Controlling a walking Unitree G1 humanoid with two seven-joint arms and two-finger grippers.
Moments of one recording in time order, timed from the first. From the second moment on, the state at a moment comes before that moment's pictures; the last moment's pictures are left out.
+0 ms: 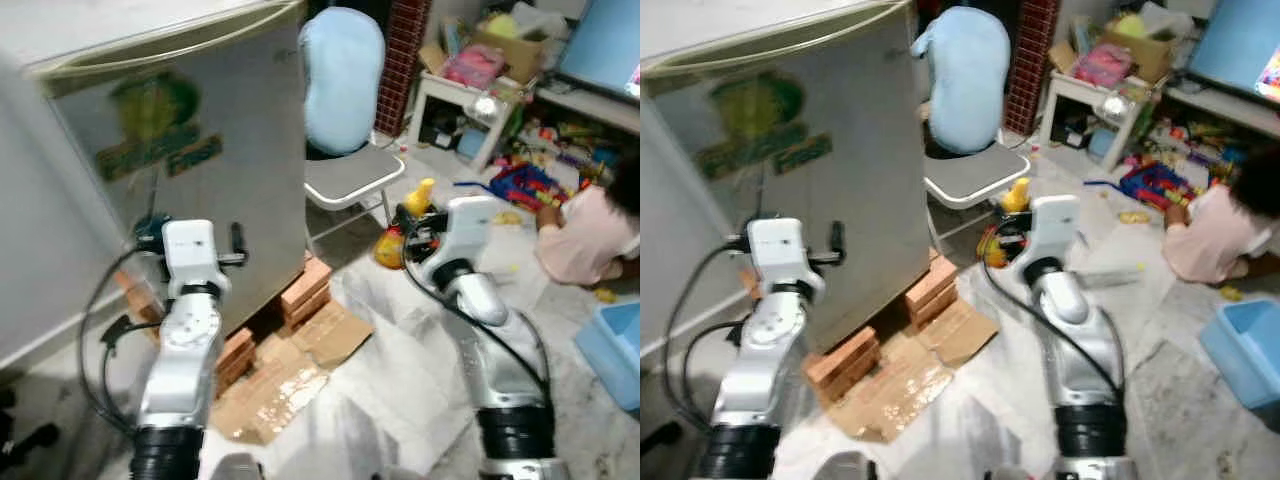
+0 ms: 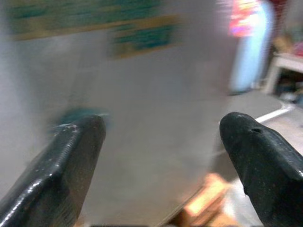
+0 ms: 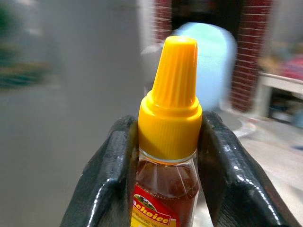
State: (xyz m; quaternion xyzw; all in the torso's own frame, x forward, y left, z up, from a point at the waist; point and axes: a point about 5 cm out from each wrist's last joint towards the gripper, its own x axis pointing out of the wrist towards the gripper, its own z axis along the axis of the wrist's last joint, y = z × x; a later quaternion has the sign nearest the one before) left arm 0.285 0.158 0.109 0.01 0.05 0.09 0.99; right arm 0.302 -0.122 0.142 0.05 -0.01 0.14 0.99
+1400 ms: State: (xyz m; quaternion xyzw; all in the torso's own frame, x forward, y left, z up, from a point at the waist) left arm 0.285 0.169 0.112 0.00 0.02 0.10 0.99; right arm 0.303 -0.125 0.144 0.04 -0.02 0.14 0.99
